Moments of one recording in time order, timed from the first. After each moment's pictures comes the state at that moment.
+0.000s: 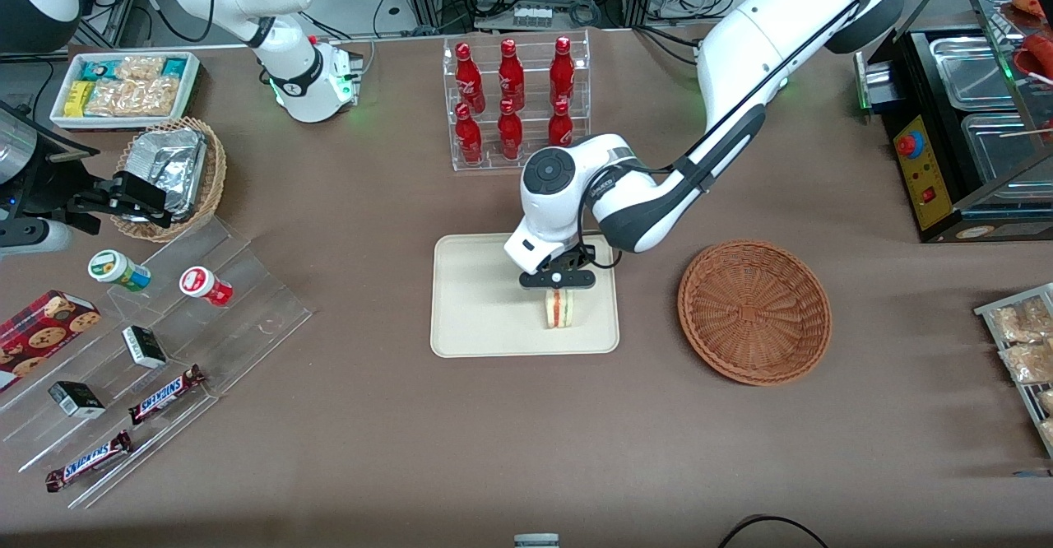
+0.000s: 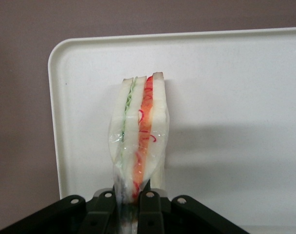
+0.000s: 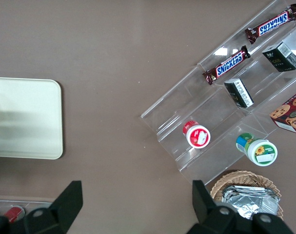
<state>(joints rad) -0.21 0.75 -0.70 -1.58 0.63 2.11 -1.10</state>
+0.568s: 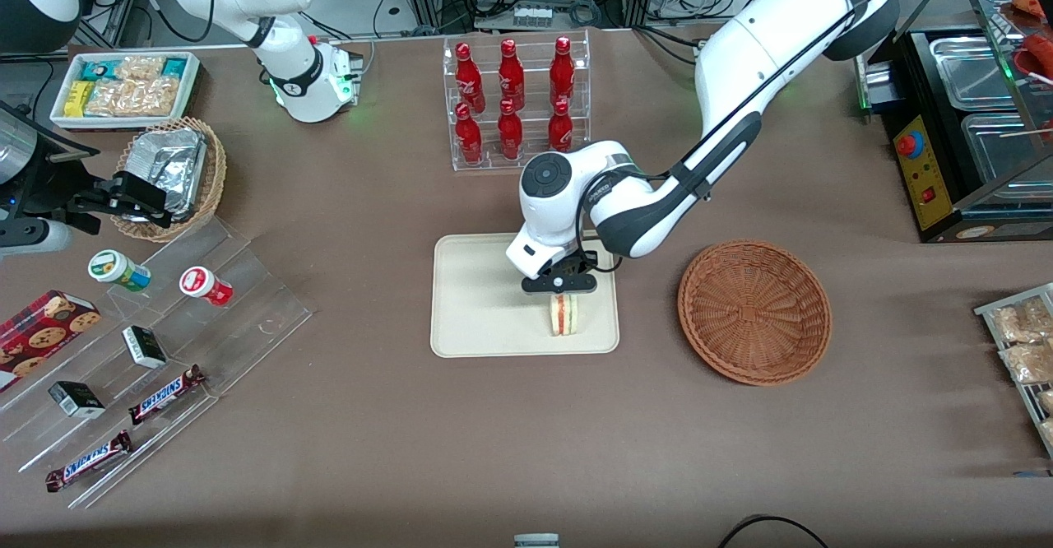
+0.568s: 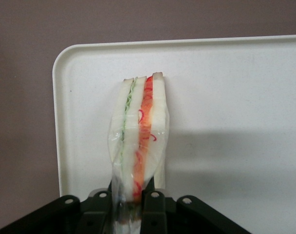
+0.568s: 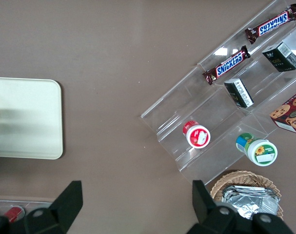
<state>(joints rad) -0.21 0.78 -0.70 -1.58 0.70 2.11 -1.15</state>
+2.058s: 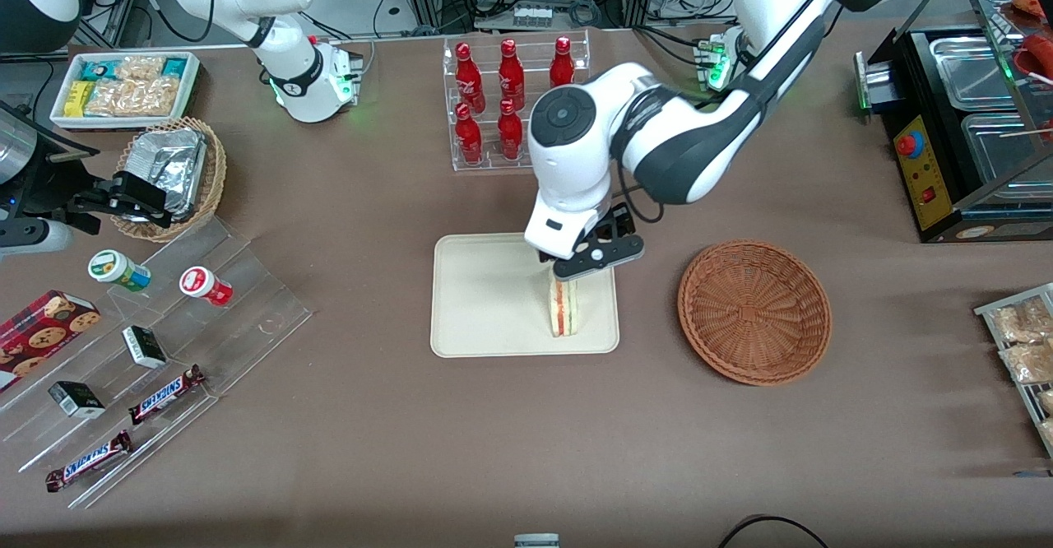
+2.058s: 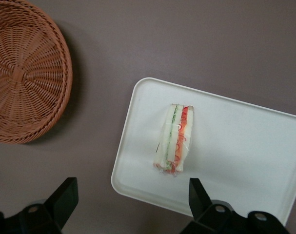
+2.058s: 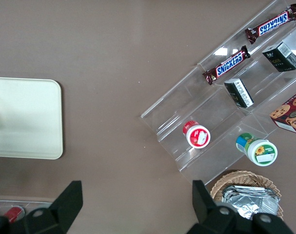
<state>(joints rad) -0.19 0.56 -0.71 -1.36 0.46 1.72 -1.20</state>
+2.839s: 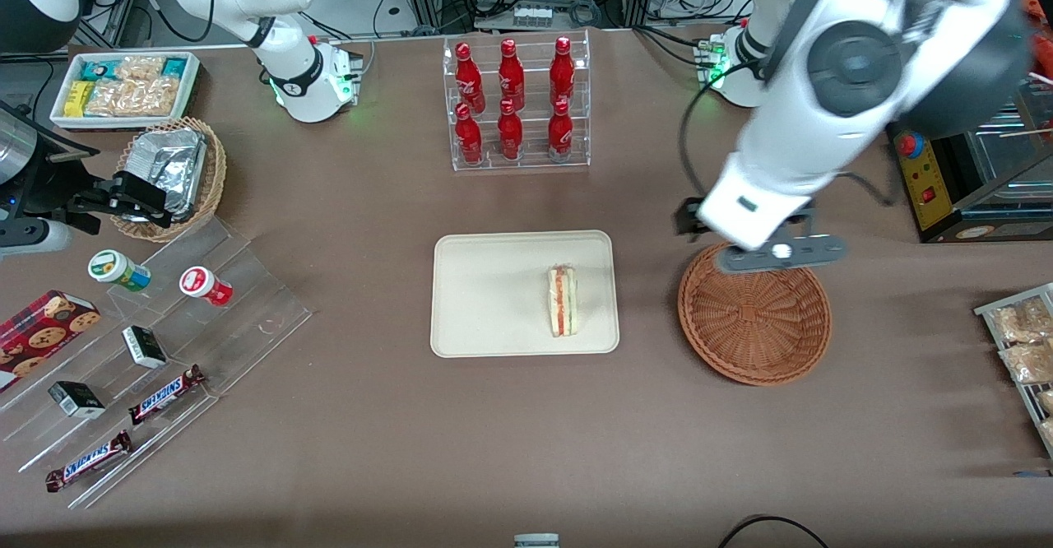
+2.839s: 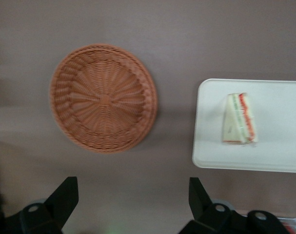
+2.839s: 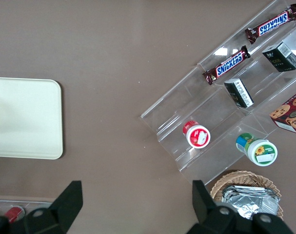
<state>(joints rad) -0.11 0.29 -0.34 -1.30 0.13 1.46 -0.47</state>
